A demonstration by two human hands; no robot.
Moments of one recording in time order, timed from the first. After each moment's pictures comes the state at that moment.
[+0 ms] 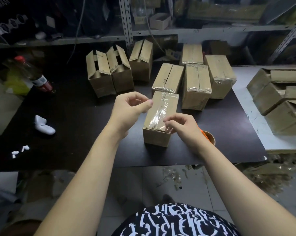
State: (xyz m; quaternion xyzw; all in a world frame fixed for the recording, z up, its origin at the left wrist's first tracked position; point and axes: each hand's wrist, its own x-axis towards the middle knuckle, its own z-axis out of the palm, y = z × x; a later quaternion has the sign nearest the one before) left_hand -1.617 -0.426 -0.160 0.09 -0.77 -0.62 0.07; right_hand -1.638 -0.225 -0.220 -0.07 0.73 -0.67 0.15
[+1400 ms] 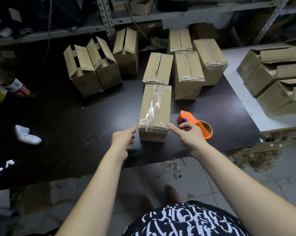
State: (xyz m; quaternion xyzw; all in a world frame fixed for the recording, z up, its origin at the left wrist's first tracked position) left_hand -1.618 -0.436 -0.294 0.42 -0.64 -0.63 -0.10; right_hand -1.624 -0.208 -0.278 0.25 0.73 -0.62 0.13
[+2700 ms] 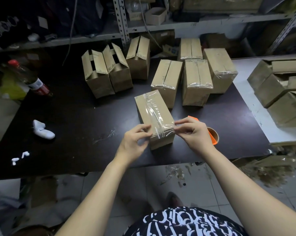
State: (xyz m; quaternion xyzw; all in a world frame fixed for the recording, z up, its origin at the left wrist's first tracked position) left_hand -1.590 -0.446 -0.304 -0.14 -0.89 -0.40 0.16; right_hand -1.642 -0.192 -0.295 -0.17 0.84 -0.50 -0.06
